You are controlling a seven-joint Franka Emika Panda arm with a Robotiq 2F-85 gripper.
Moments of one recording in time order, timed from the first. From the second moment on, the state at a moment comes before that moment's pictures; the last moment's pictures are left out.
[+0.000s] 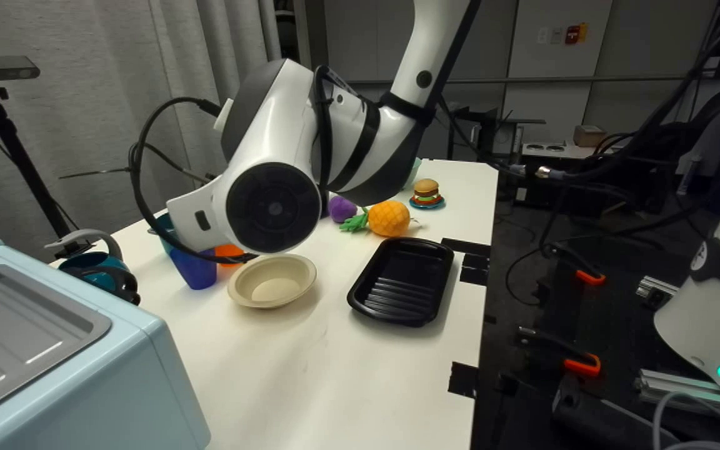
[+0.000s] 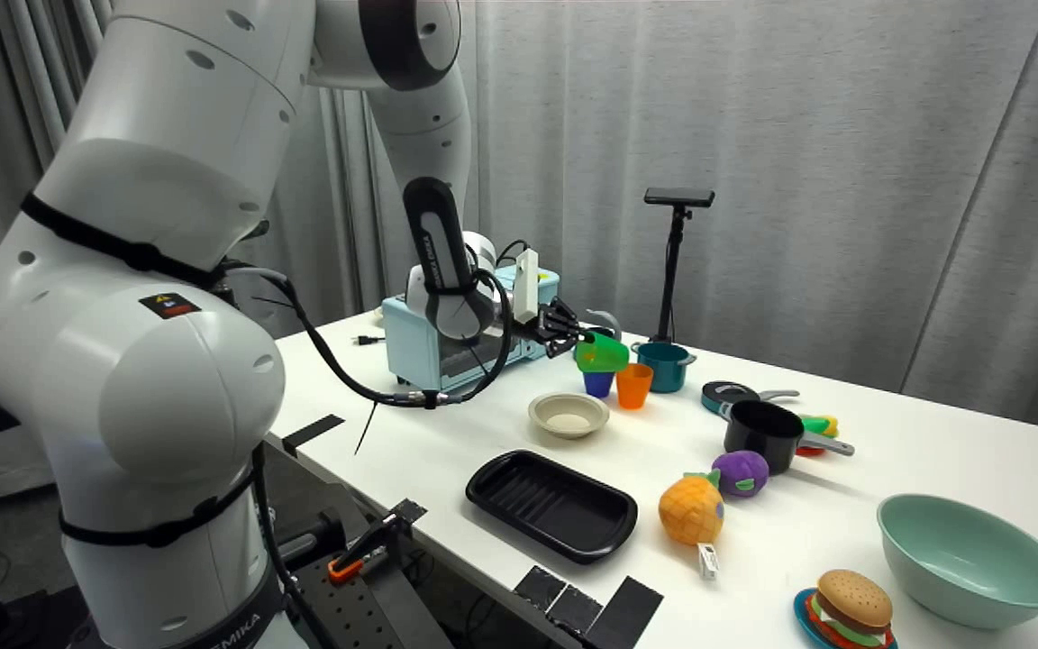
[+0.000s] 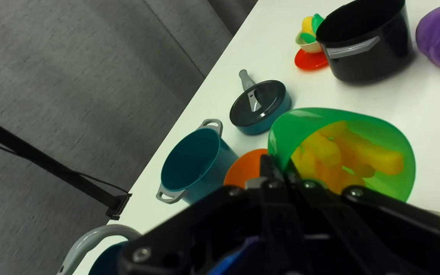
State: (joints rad) arm 0.37 0.53 0.20 -2.05 -1.93 2.06 0.06
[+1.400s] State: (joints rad) arm 0.41 0.56 0.24 -2.09 -2.02 1.78 -0.01
